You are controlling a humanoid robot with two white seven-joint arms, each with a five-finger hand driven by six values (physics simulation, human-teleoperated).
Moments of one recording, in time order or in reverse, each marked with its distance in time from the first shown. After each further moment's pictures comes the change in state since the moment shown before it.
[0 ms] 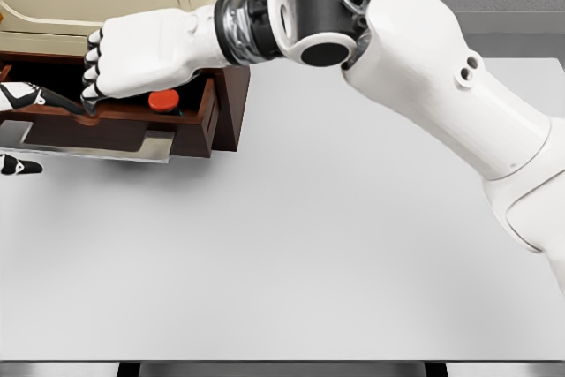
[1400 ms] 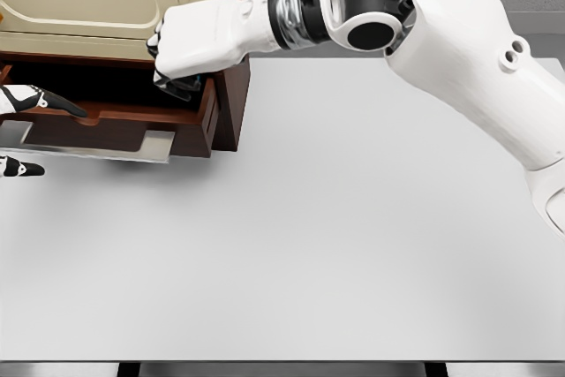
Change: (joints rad) left arm 0.010 -0.003 0.000 0.000 0.001 0.000 -0.001; right arm -0.029 -0.107 0.054 0.077 -0.090 -0.005 -0.007
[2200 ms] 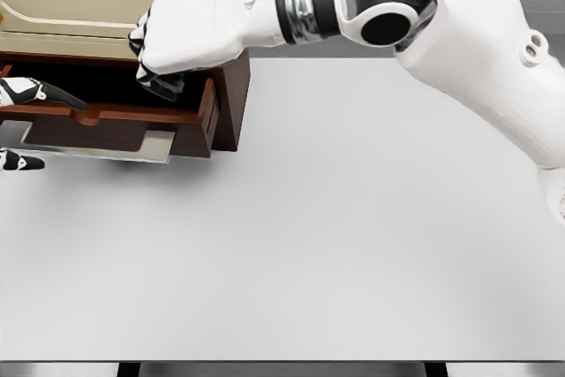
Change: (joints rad) left arm -0.020 -0.007 -0.001 0.000 0.008 0.000 0.002; right arm -0.011 -0.024 -0.005 -0.058 -0.096 0.001 -0.025
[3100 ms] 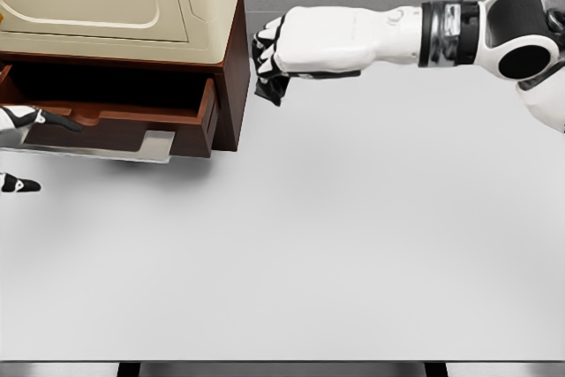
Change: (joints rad) left arm 0.001 0.017 -0.093 0.038 0.017 0.000 0.001; right arm 0.181 -0.332 -0.083 -0.143 -0.214 -0.001 -0.041
